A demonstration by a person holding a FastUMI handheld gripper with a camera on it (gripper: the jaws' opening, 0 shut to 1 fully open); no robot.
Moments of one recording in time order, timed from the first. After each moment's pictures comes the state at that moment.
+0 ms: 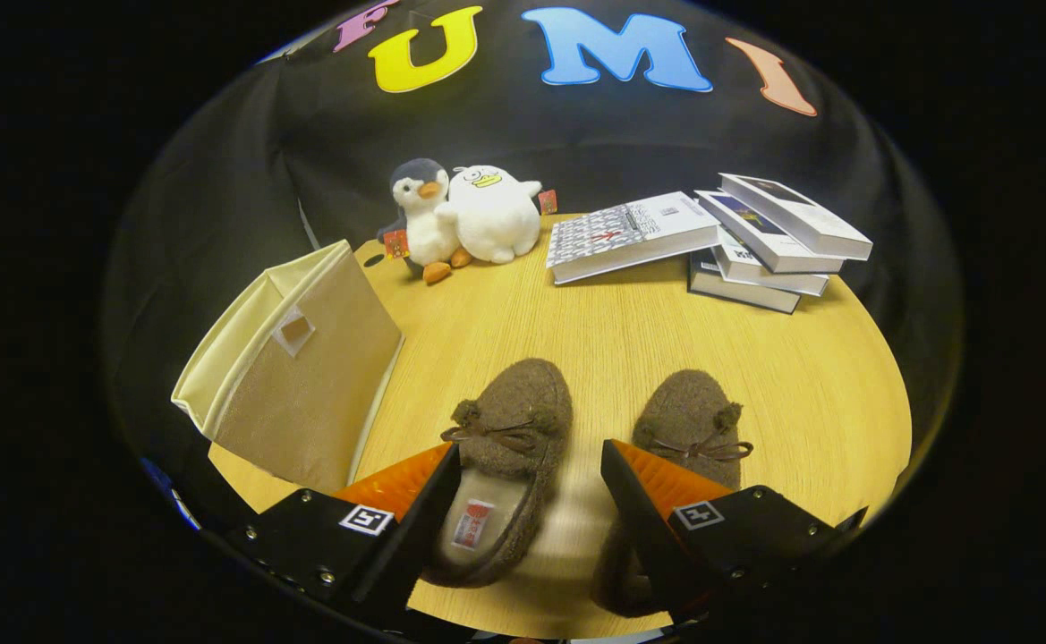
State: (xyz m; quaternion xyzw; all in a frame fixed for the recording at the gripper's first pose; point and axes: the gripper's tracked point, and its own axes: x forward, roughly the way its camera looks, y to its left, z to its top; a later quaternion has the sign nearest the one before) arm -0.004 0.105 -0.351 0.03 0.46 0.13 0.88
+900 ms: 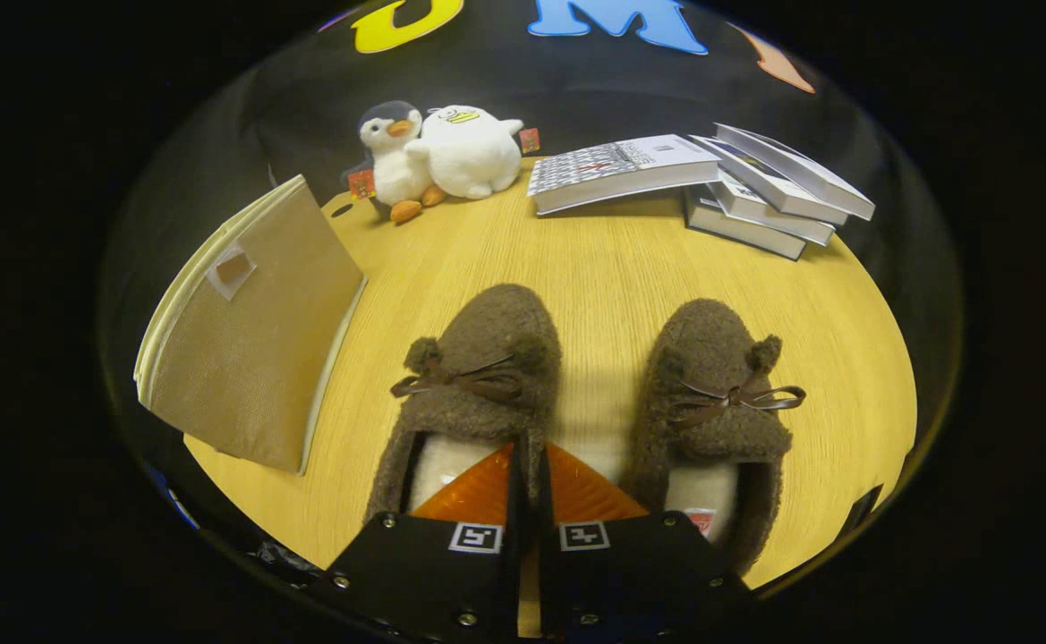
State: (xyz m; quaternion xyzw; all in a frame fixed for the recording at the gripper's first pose) arm -0.019 0.105 -0.405 0.03 0.53 0.10 0.84
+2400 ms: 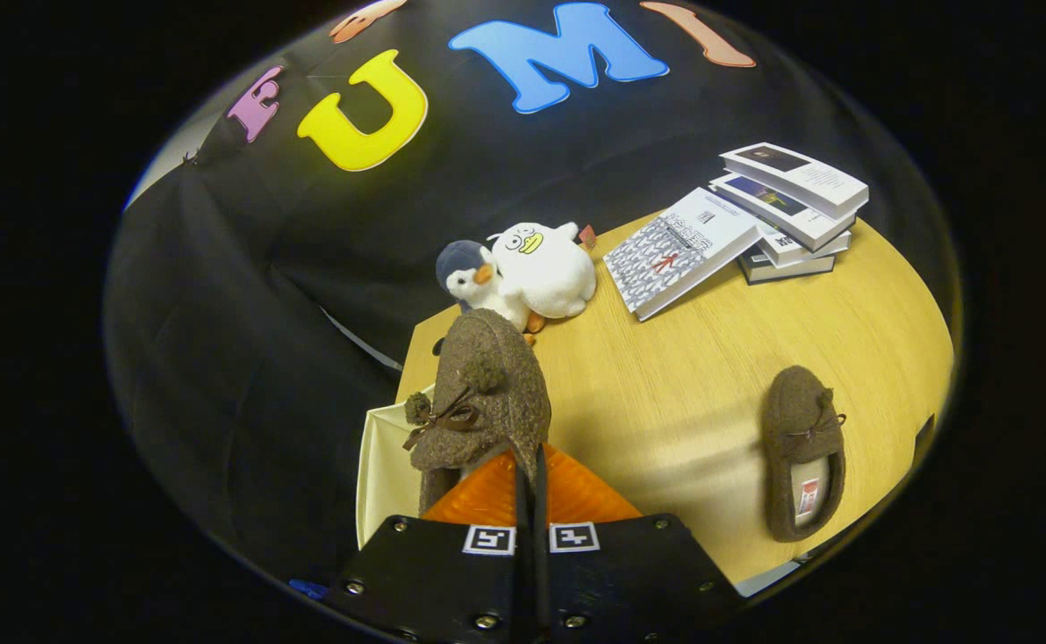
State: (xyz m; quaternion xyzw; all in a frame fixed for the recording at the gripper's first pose) arm 0.051 0.226 -0.211 0.24 0.46 0.11 0.85
